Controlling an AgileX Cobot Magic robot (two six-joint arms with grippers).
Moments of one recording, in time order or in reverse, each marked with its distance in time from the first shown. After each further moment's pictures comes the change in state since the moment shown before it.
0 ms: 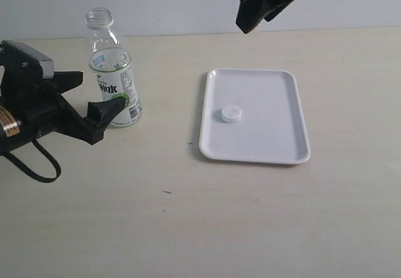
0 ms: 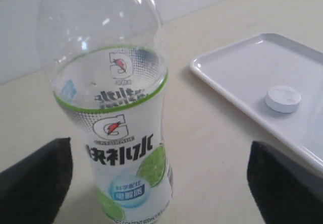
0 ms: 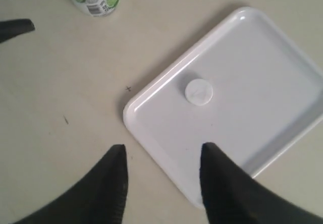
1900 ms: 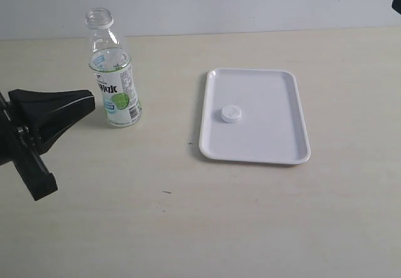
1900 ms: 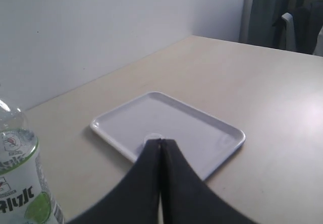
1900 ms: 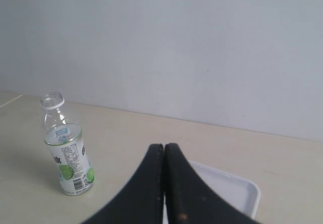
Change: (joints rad) left arm 0.000 -0.563 0.223 0.402 0.019 -0.380; right arm 0.000 -1.086 1.165 0.206 -1.105 0.011
